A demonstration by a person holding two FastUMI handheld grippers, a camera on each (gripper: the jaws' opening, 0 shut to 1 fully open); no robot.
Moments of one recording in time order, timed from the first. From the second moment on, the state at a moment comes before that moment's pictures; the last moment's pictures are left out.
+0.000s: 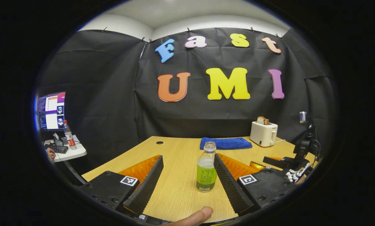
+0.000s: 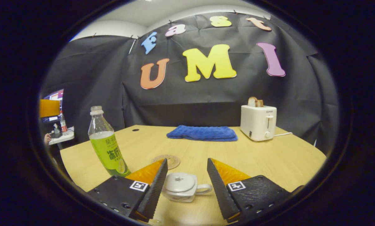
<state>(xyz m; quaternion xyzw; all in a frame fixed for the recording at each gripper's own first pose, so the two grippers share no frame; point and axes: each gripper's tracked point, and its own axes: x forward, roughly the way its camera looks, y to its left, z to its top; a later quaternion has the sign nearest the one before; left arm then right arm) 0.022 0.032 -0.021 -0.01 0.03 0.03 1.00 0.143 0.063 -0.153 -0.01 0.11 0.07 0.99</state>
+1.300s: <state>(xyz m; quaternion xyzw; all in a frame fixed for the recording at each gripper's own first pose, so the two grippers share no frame) 0.060 -0.017 -0.082 -0.04 0.08 -0.07 0.99 0.082 0.041 -0.065 -0.01 0.04 0.09 1.00</state>
